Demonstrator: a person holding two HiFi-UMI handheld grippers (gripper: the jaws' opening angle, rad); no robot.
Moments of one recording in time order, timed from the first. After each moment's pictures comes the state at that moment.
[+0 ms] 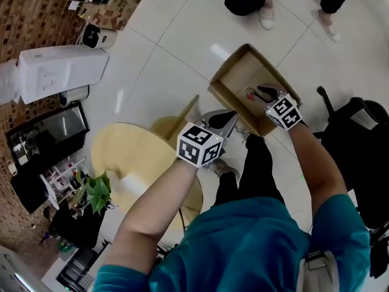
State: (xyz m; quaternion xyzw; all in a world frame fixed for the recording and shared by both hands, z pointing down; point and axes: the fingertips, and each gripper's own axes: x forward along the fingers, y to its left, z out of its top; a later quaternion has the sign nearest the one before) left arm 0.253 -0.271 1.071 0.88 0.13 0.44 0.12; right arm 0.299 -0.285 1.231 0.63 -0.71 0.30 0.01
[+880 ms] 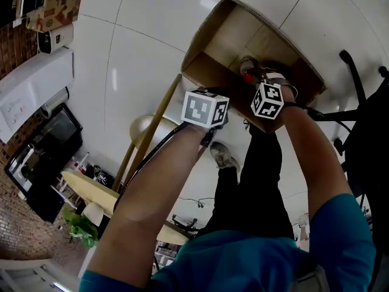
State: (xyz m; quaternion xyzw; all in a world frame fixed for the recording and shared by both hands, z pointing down) left arm 0.159 -0.361 1.463 0.71 0.07 0.69 0.13; right arm 0.136 -0.362 1.599 0.54 -0.75 0.29 0.24
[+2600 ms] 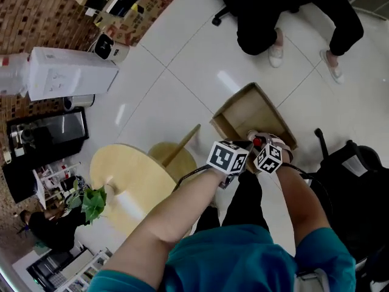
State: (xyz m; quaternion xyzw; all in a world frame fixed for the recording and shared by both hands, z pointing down) left arm 0.299 -0.247 1.158 0.80 0.07 0.56 0.20; right arm 0.259 -0.271 1.317 0.53 -0.75 0.28 0.28
